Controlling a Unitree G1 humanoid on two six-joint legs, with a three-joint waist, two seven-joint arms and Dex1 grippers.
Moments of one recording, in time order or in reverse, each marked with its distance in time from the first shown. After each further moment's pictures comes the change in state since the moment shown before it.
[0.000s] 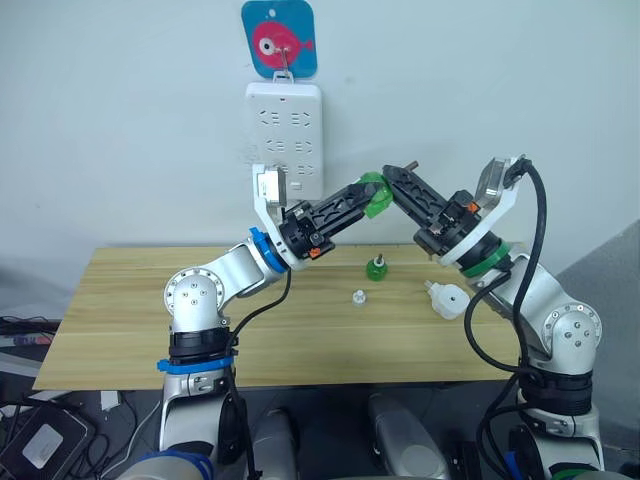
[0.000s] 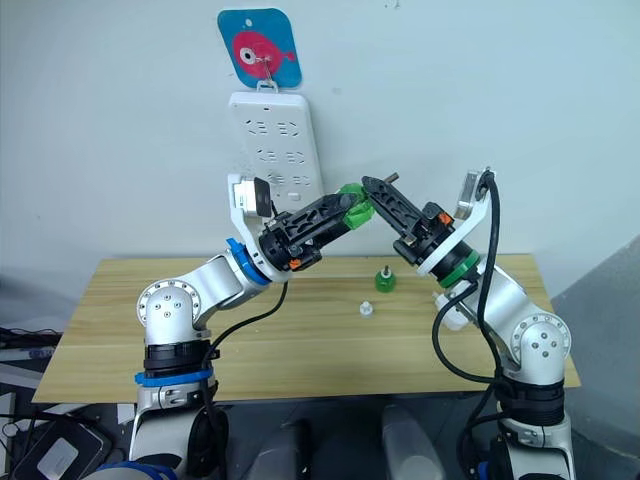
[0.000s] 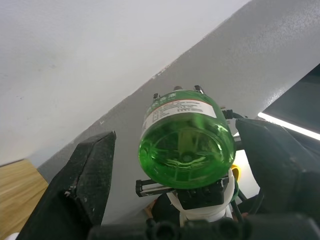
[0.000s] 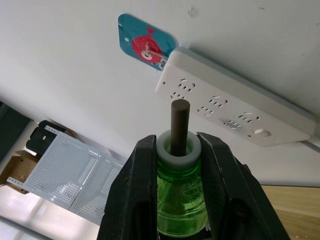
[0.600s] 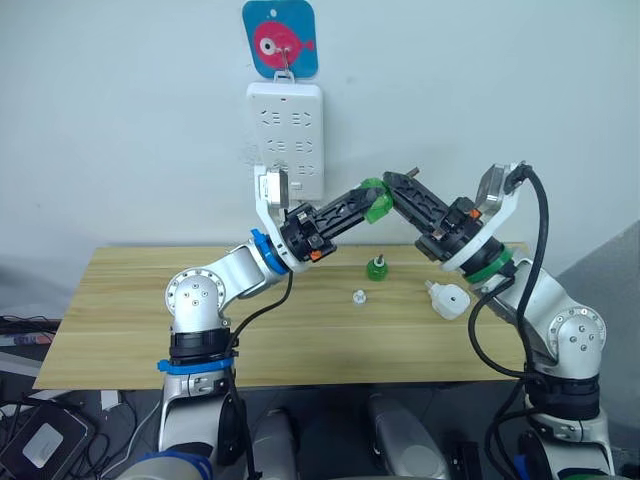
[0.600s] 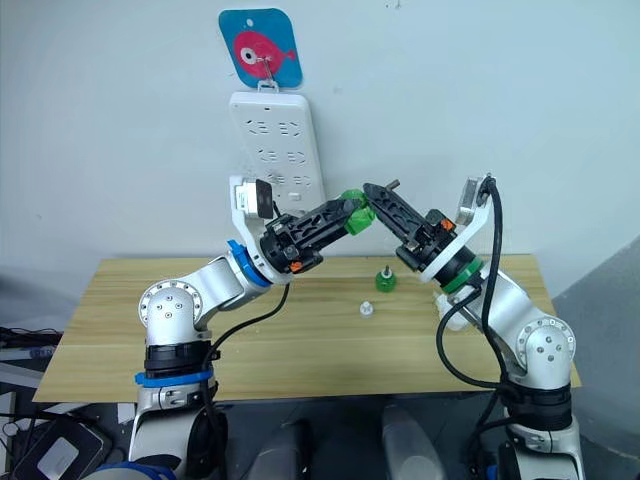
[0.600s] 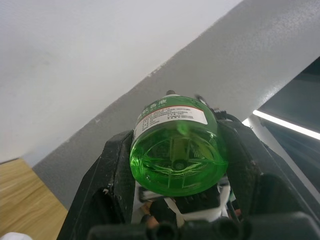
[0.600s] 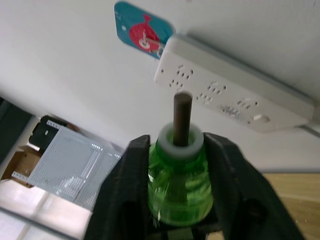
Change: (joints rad) left arm 0.013 0.017 -0.003 -0.001 -0.002 0.000 -0.021; right arm 0.044 -0.072 0.017 -0.001 0.076 0.001 0.008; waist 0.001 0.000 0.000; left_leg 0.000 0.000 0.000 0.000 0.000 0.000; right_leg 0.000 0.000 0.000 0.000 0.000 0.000
